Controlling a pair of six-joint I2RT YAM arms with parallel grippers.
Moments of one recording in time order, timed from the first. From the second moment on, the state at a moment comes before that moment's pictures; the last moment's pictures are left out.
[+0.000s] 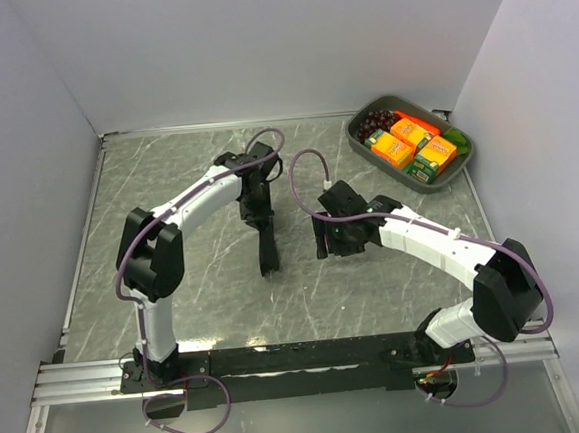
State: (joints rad) left arm -0.60 1.96 1.65 -0.99 -0.04 -0.62; right arm 0.68 1.40 1.03 -0.73 0.04 0.57
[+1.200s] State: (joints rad) left arm -0.69 1.99 1.66 -0.93 -0.10 -0.68; right arm 0.63 1.35 0.94 -0.68 -0.03 0.54
